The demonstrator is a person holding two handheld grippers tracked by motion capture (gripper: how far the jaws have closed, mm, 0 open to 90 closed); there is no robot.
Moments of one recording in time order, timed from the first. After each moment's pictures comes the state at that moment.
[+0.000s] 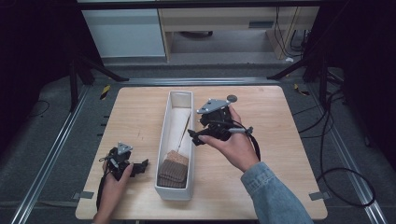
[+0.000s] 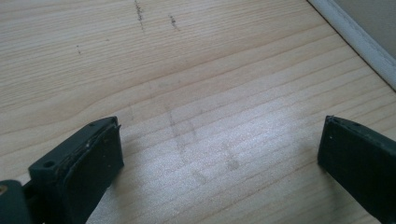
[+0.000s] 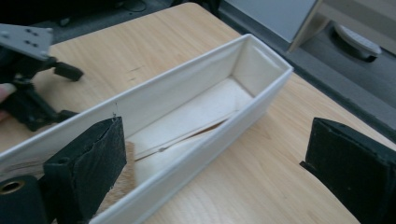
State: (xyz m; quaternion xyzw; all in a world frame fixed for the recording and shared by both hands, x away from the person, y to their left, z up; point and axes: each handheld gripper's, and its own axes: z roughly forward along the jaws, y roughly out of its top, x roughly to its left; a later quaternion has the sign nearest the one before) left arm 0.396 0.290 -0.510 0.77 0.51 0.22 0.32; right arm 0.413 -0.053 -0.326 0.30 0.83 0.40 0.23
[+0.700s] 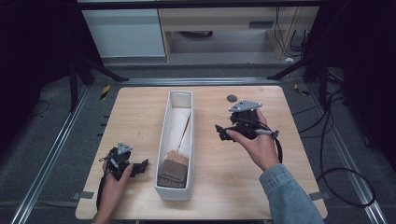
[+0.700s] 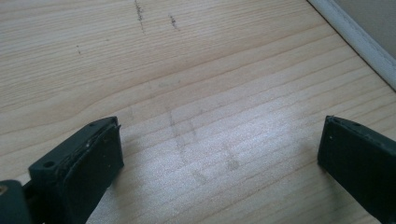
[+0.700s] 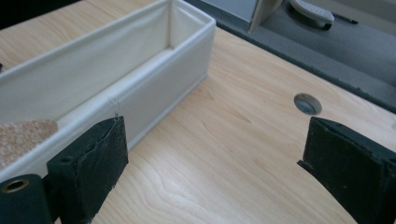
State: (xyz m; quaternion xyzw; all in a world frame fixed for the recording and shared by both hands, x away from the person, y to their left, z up) left arm 0.396 0.290 -0.510 0.77 0.51 0.22 0.32; right arm 0.431 -0.127 -0.359 0.39 0.80 0.39 0.25
